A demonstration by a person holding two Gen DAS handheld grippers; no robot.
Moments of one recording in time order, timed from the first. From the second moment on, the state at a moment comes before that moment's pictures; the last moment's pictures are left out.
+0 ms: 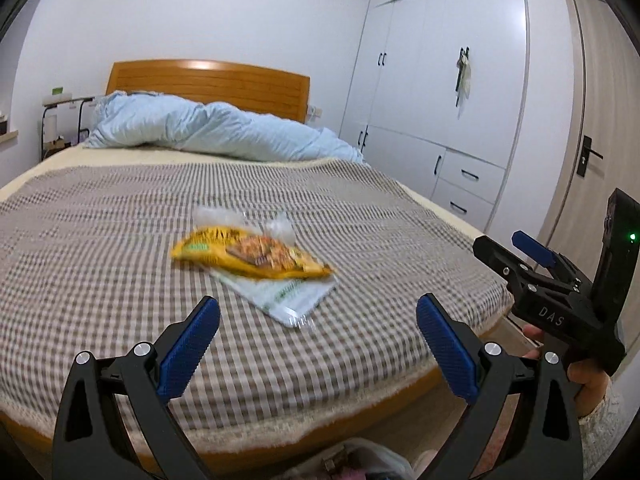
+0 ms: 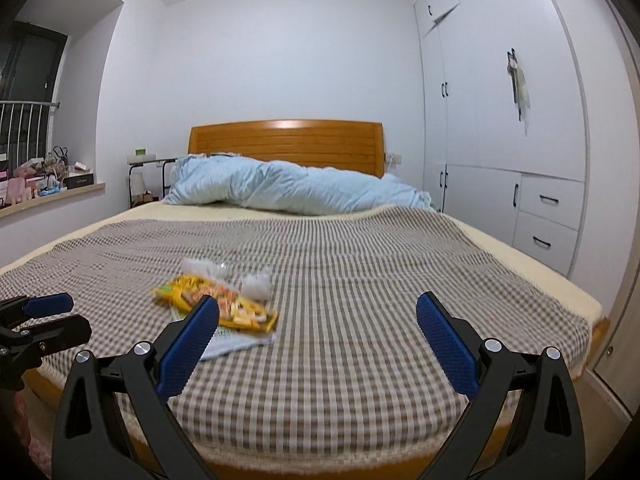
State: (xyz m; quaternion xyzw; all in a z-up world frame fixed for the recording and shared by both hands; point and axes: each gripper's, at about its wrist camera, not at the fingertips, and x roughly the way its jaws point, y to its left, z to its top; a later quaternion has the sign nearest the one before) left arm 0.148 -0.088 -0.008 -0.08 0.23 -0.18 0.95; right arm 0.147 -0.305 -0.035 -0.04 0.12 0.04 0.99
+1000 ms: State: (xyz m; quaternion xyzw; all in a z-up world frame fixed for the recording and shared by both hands) left arm 0.242 -0.063 0.012 -0.11 0.19 -0.16 0.96; right arm 0.220 -0.285 -0.031 -0.01 0.08 0.02 1.00
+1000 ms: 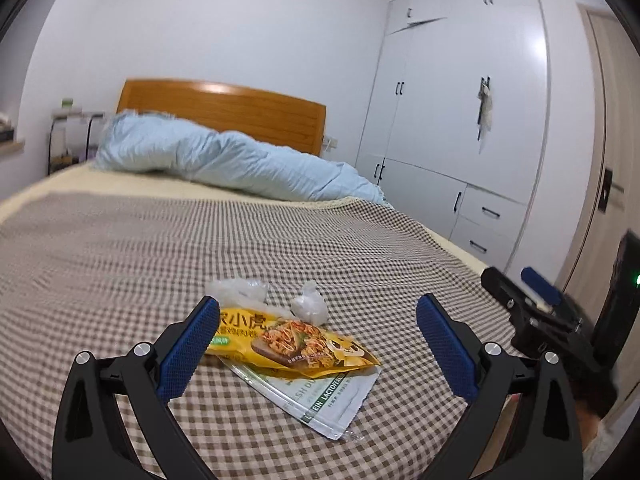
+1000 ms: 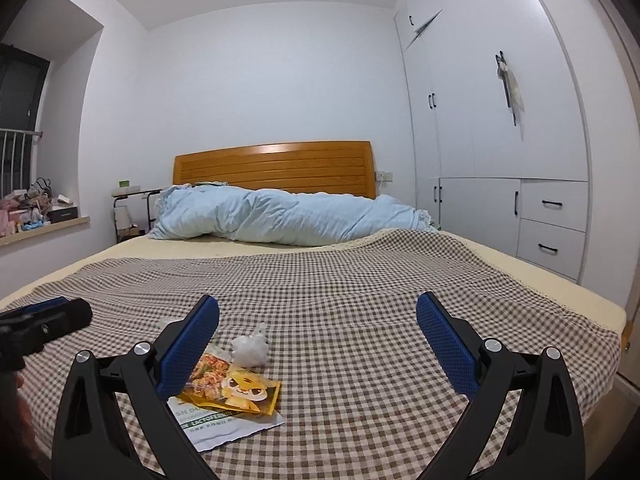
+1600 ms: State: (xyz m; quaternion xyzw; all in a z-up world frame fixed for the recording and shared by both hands) left arm 0.254 -0.055 -0.008 -0.13 0.22 -0.15 0.95; right arm 0.234 -0.272 -0.051 0.00 0.13 0.01 0.99
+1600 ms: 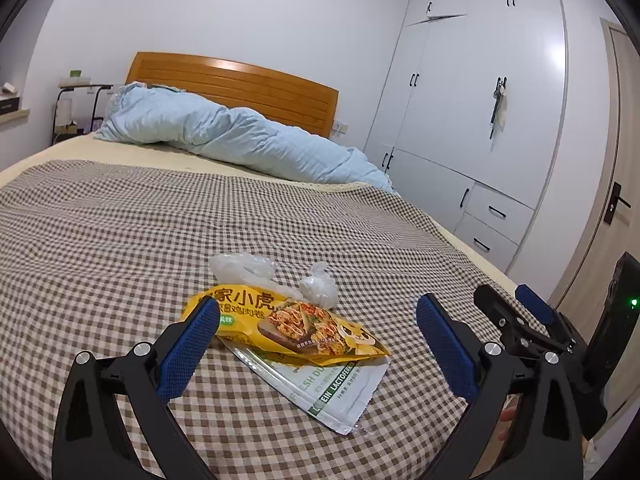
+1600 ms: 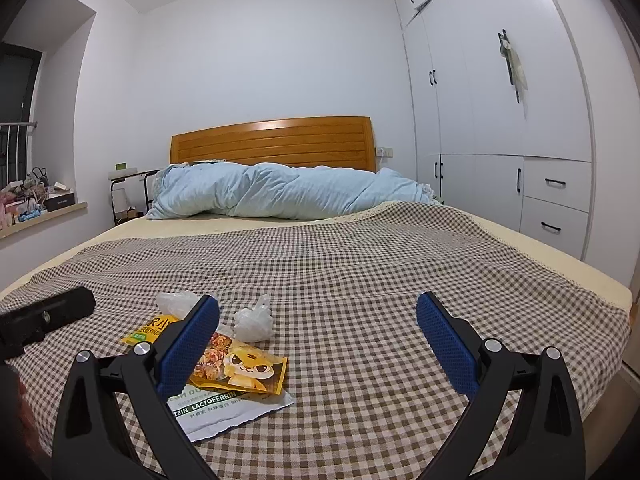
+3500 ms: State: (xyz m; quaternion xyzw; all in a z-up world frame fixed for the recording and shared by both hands) left arm 0.307 -0.027 -0.020 -0.13 0.26 -0.15 0.94; right arm 0.313 -0.247 -0.071 0.00 0.24 0.04 0.97
